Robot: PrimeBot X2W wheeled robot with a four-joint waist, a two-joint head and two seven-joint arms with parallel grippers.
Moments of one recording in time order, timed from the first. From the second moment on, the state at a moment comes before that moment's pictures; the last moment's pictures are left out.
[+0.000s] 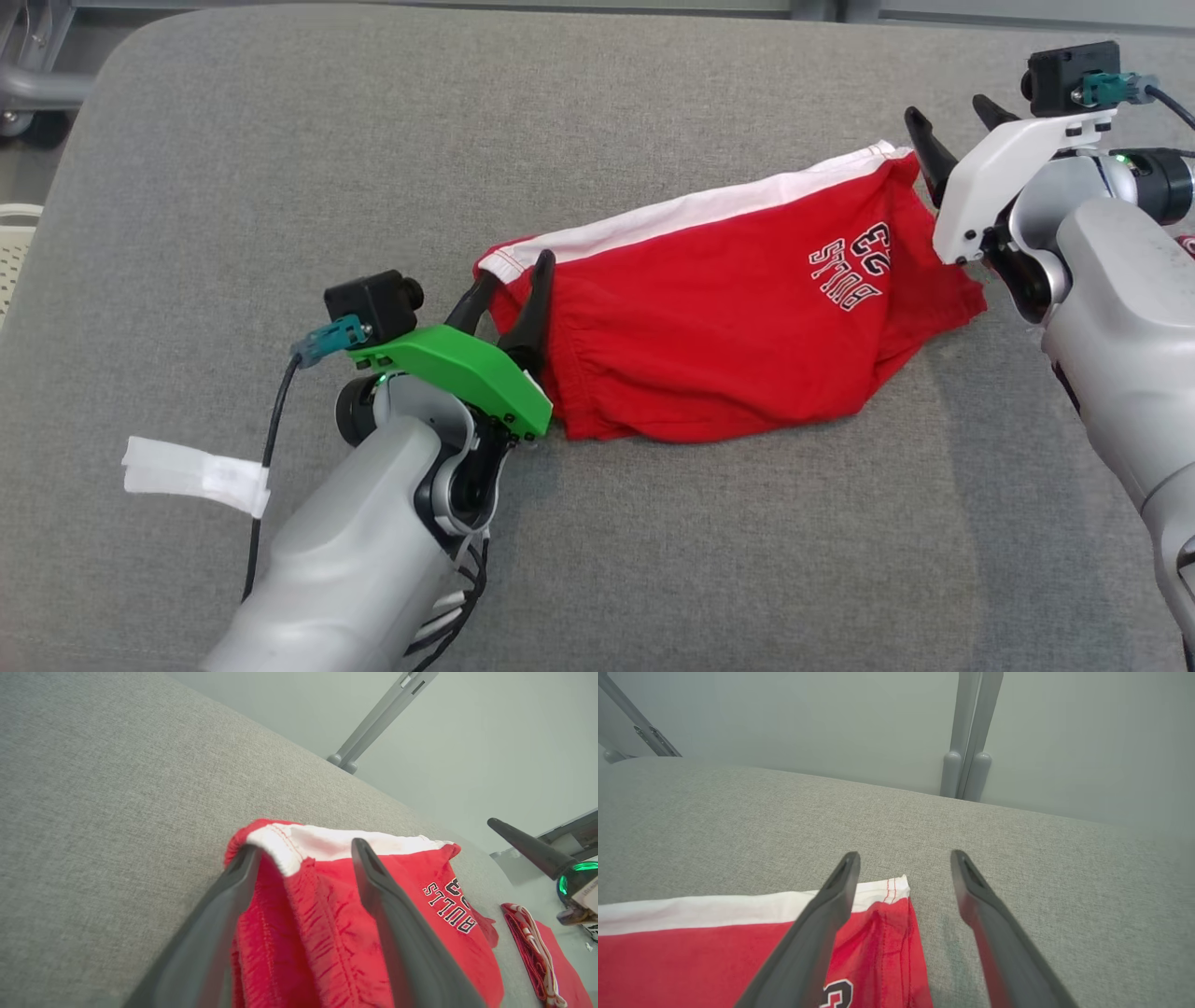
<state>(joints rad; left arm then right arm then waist) -0.70 0.12 -0.79 0.64 -1.18 0.05 -0.23 -1.03 -0.29 0.47 1.03 0.54 0.13 0.00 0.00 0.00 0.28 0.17</state>
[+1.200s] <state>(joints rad) -0.36 0.34 -0.61 0.04 -0.95 0.29 -0.26 -0.87 -0.40 0.59 0.96 0.74 0.13 0.05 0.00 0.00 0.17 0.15</state>
